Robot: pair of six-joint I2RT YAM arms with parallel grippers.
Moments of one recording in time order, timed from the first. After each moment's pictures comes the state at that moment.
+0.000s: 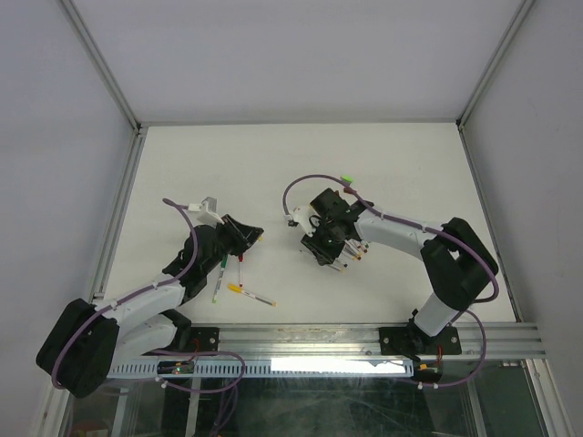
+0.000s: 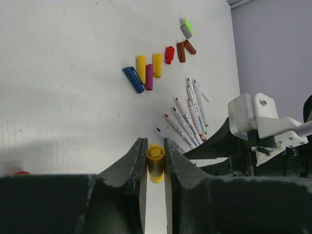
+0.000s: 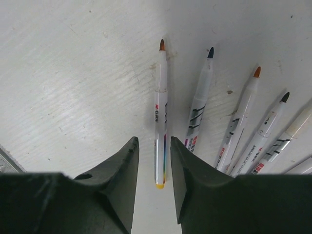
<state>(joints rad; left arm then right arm) -0.54 1.02 0.25 0.48 0.00 -0.97 0.76 1.64 1.02 -0.60 -0.25 -0.30</state>
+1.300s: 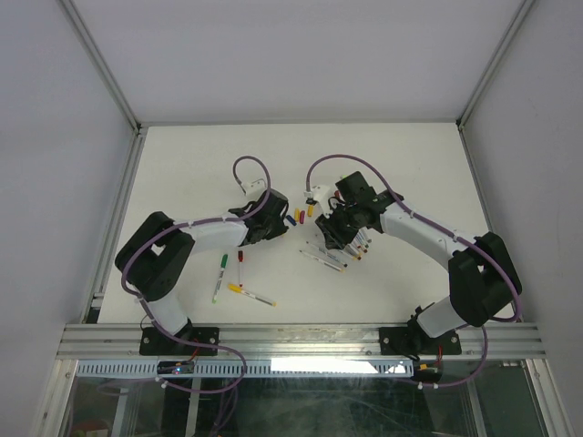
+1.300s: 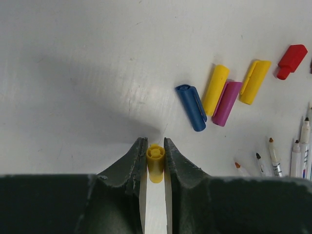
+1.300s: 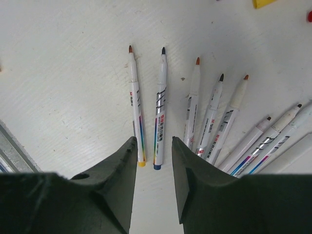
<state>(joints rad) -0.72 1.70 0.91 -0.10 -0.29 -1.00 0.60 1.50 1.02 -0.61 -0.35 -0.32</state>
